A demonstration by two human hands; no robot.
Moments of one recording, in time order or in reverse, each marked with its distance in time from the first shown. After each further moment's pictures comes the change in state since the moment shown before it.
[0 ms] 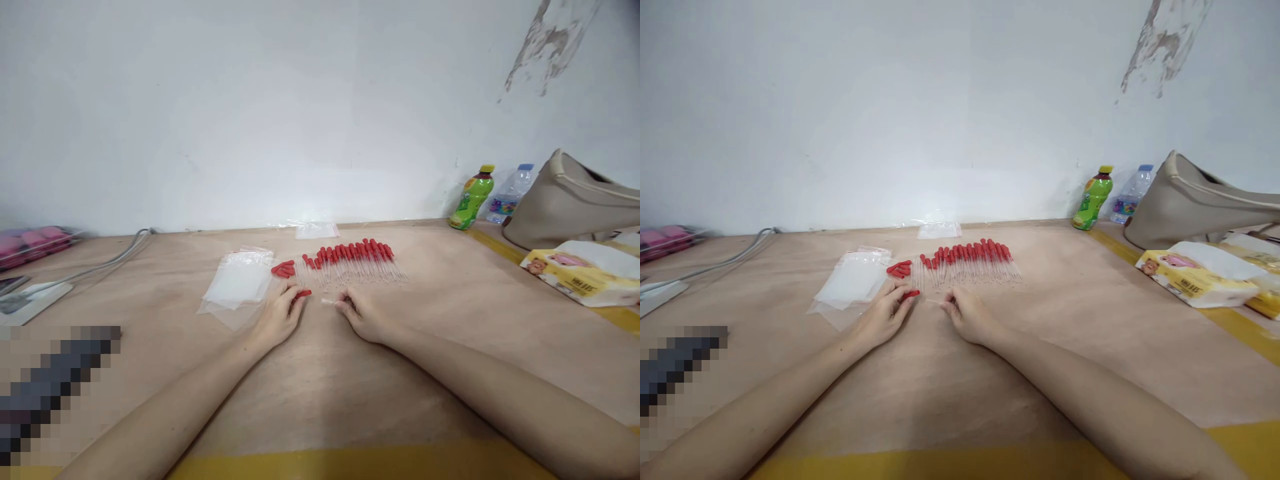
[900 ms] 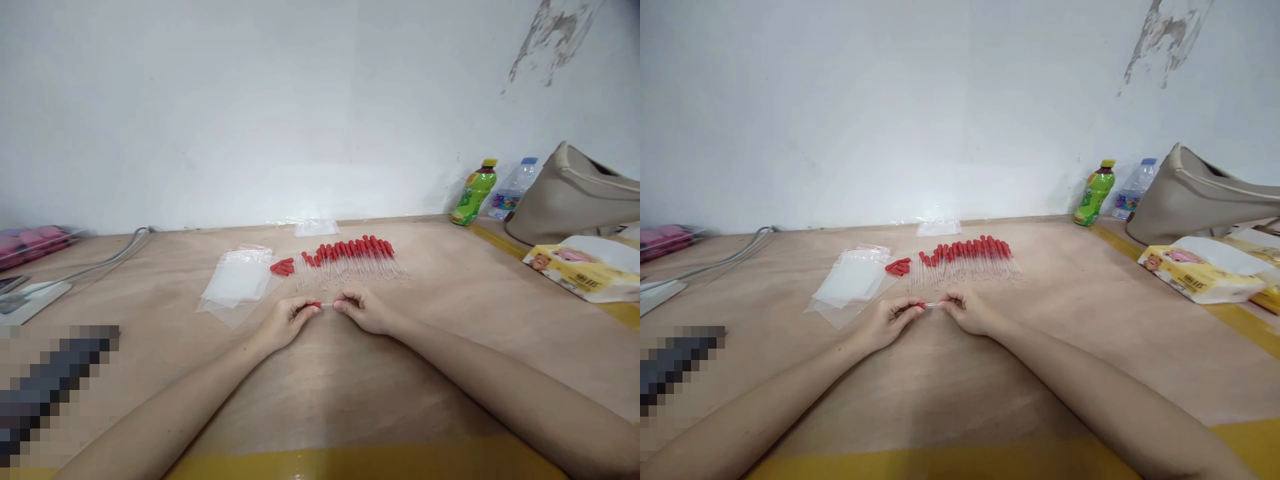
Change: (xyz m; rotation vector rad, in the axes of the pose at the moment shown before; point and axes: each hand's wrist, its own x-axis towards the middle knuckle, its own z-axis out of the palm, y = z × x) left_hand -0.004 0.011 0.004 -0.348 -0.234 -0.136; right_hand 0.007 0.007 -0.003 0.215 -0.155 0.021
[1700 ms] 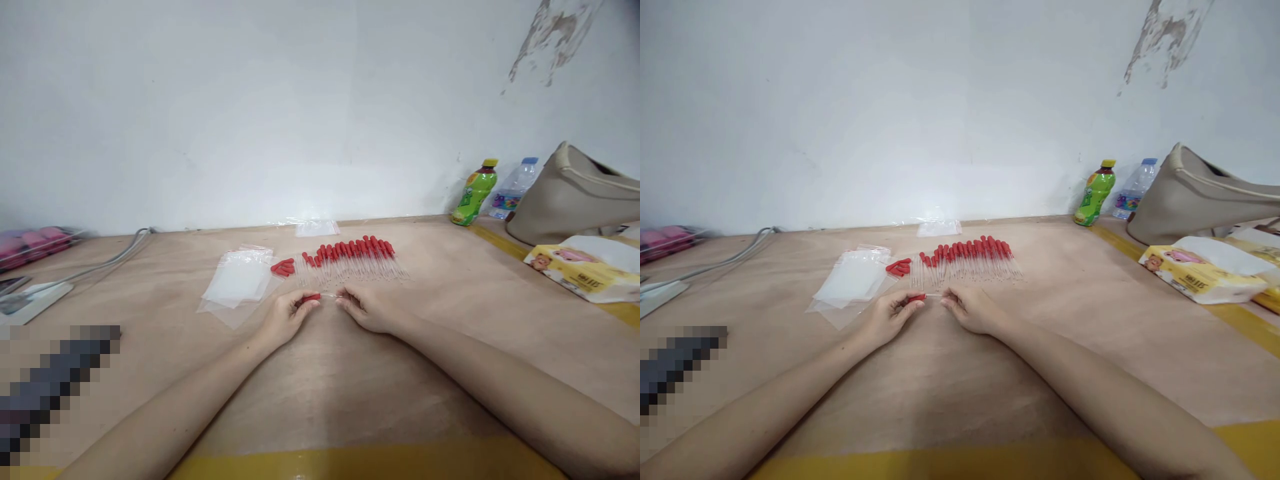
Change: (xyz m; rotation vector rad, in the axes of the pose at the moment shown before) left_hand 0.004 -0.005 0.003 0.070 0.183 0.041; right_hand -0.004 -0.012 -0.012 -0.312 0.052 -0.138
